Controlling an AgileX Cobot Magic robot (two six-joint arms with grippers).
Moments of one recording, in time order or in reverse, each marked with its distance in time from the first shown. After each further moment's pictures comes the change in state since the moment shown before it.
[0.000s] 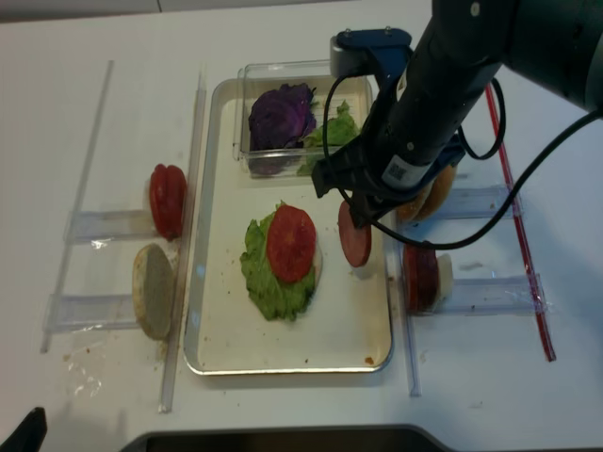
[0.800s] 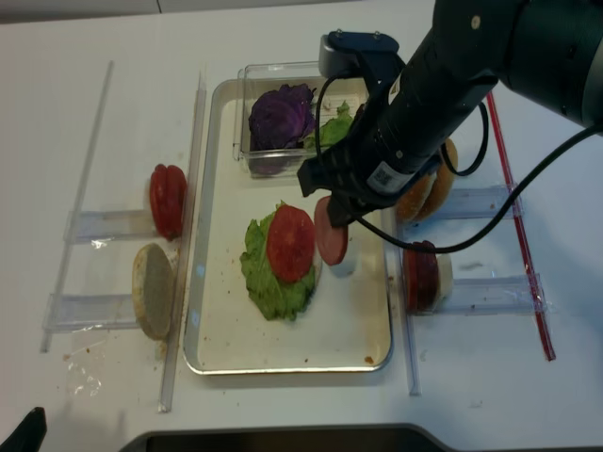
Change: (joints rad) left arm 0.000 0.000 0.000 0.000 0.000 0.000; right arm 0.000 0.000 0.045 0.162 -0.111 -0.136
